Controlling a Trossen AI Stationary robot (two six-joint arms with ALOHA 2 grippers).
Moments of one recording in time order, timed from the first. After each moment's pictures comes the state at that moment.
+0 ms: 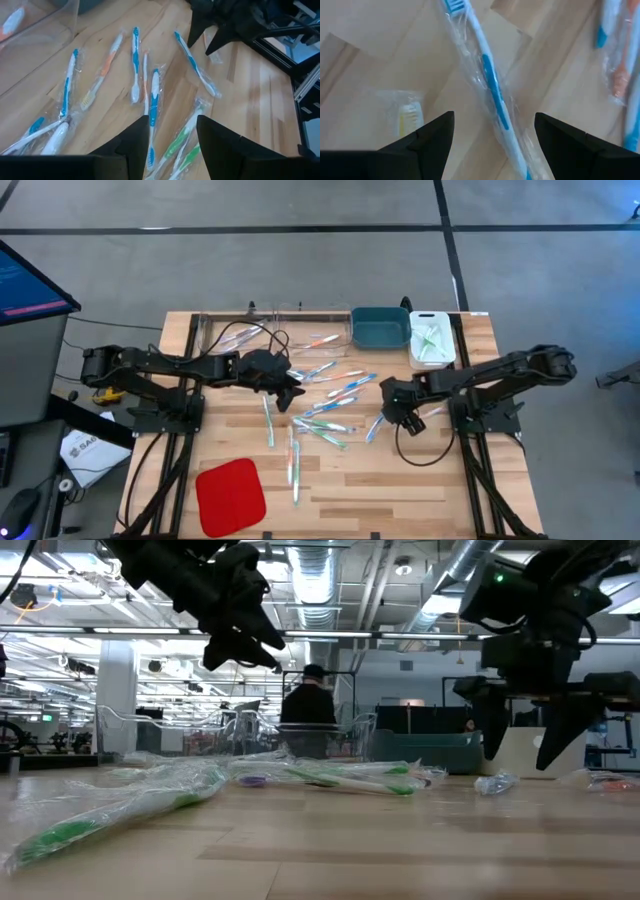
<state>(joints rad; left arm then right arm) 0.11 1.29 0.76 -0.07 0.00 -0.49 0.02 1.32 0.60 -0.50 -0.02 -0.56</state>
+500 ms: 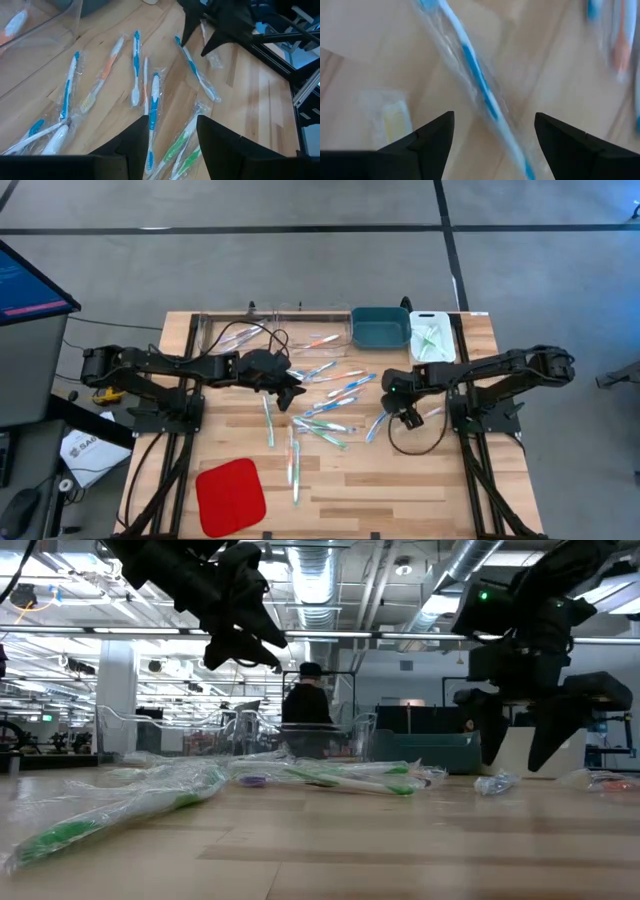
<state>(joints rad) 0.10 1.29 0.76 -0.05 -0.01 -0.51 -0.10 1.33 0.60 -0.52 -0.08 -0.48</state>
